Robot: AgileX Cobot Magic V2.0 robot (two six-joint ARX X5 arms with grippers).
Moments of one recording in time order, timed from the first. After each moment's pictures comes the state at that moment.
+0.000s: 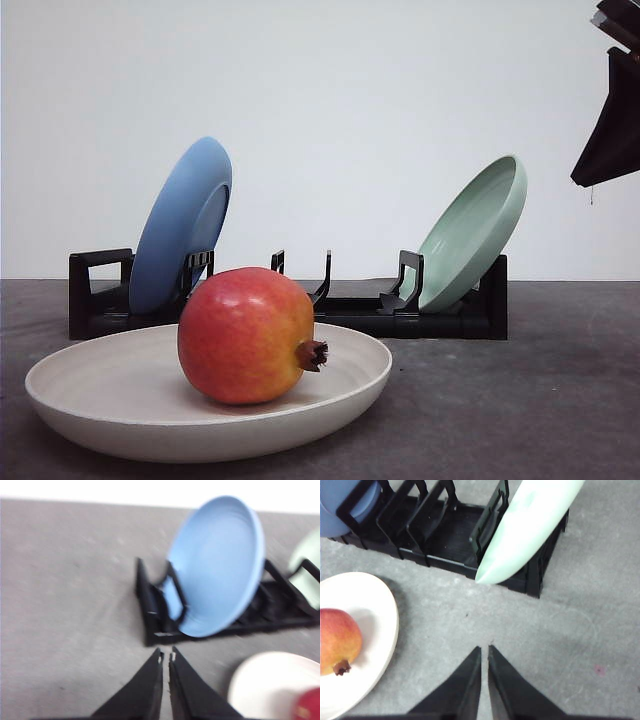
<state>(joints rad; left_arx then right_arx) -0.08 0.38 0.39 -0.30 0.13 -0.07 0.20 0.94 0.67 -0.40 -0.37 0.06</state>
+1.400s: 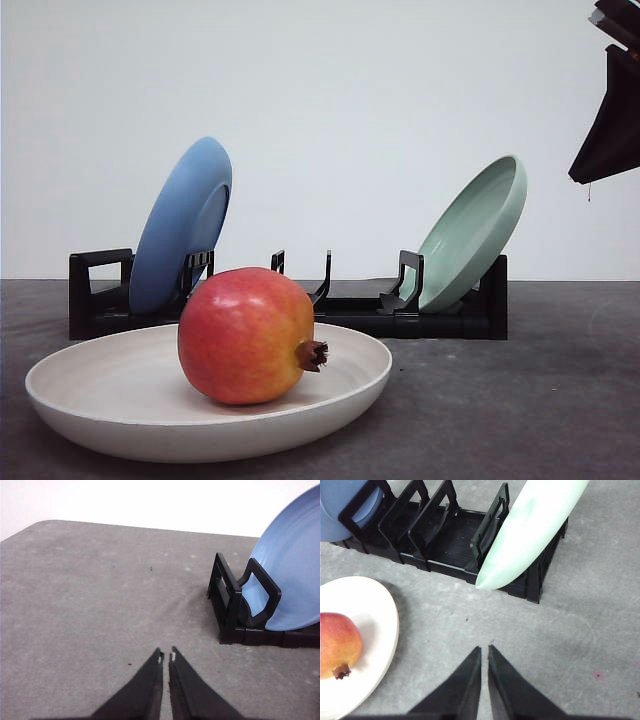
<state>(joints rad) 0.02 0.00 0.02 -0.18 0.00 -0.07 0.20 0.94 0.67 -0.40 -0.37 0.06</state>
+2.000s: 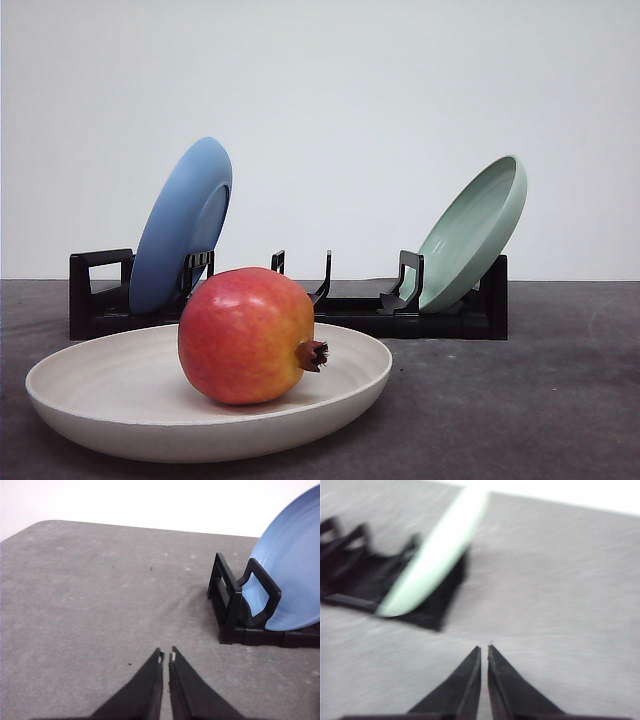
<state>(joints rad) 0.02 0.00 0.02 -0.18 0.00 -0.07 0.12 0.55 0.35 -0.13 -0.07 -0.04</state>
